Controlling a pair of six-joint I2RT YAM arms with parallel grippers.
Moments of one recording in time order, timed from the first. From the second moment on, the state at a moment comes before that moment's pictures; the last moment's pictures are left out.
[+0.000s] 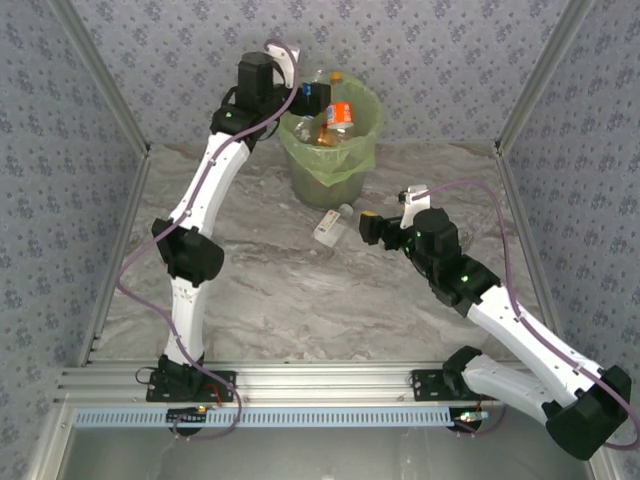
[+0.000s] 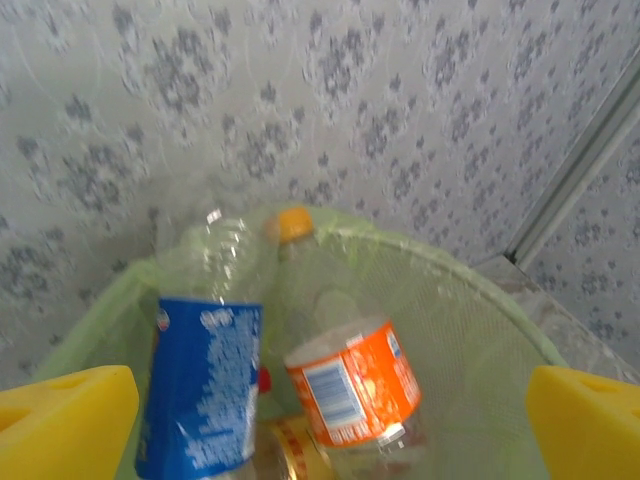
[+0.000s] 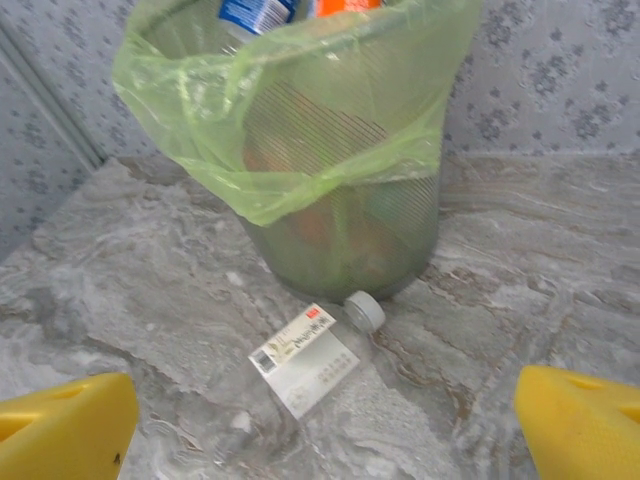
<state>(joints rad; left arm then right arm) -0.43 2.21 2.53 -0.58 0.19 -0.15 0.62 0.94 0.83 -0.22 0.23 0.30</state>
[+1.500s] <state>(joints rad) -0.38 1.03 0.98 -0.36 -0.24 -0.54 0.86 1.97 1.36 -0.43 0.51 1.06</state>
